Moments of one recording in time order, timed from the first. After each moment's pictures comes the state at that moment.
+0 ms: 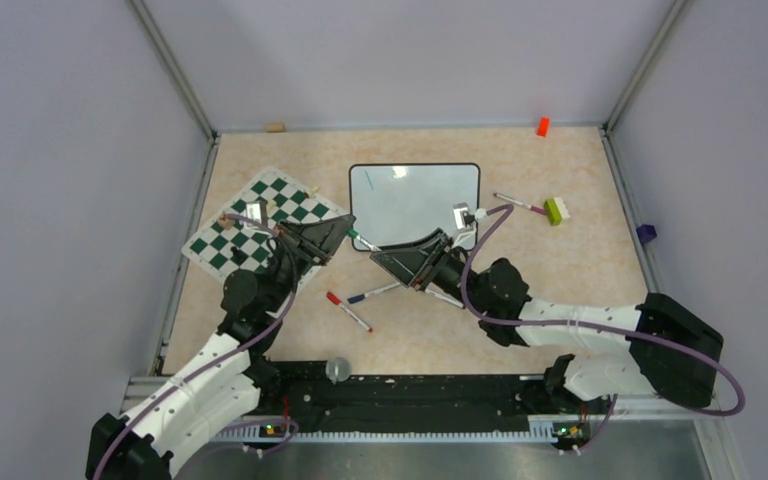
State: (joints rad) left arm -0.53 0.70 0.38 0.75 0.12 -1.31; right arm 1.04 1.25 0.51 1.13 -0.01 0.90
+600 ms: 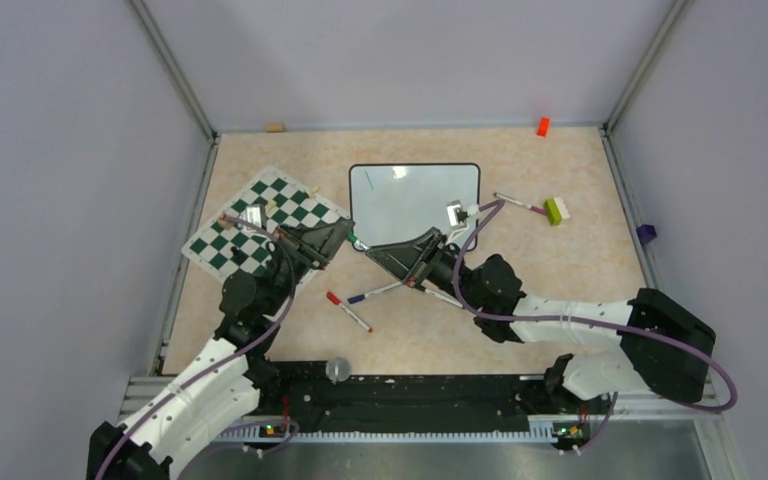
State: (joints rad) left arm -0.53 0.67 0.36 0.70 0.14 -1.30; right arm 1.03 1.30 0.56 1.13 -0.02 0.91
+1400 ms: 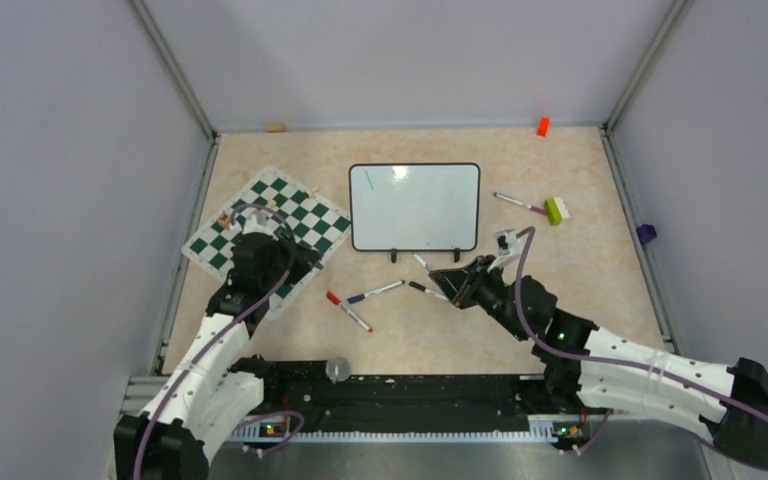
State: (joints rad) left arm -0.19 0.78 0.50 -0.15 0.12 -0.92; right arm 1.03 0.72 0.34 0.34 0.29 0.81
